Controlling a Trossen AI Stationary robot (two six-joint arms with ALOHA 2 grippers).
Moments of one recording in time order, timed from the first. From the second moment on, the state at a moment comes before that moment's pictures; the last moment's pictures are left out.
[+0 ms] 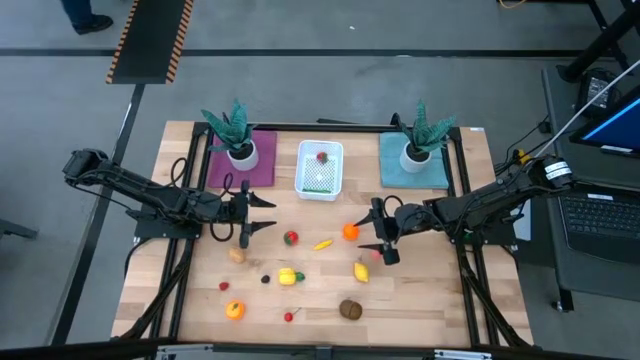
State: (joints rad) left arm -0.25 0.80 0.28 0.28 -0.36 -0.08; right arm 0.23 1.28 0.49 0.31 0.09 -0.14
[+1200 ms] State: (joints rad) left arm -0.25 0.80 0.28 0.27 -0.36 -0.08; right arm 0.22 1.28 0.49 0.32 0.11 -0.18
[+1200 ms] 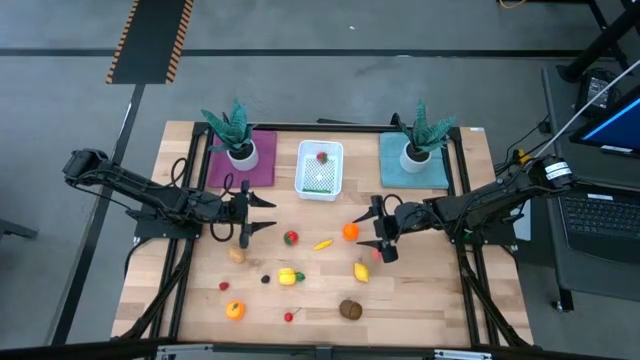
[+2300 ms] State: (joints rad) left arm -0.25 0.80 0.28 0.21 -0.36 -0.08; right arm 0.17 1.57 0.84 -0.17 0.08 -0.08
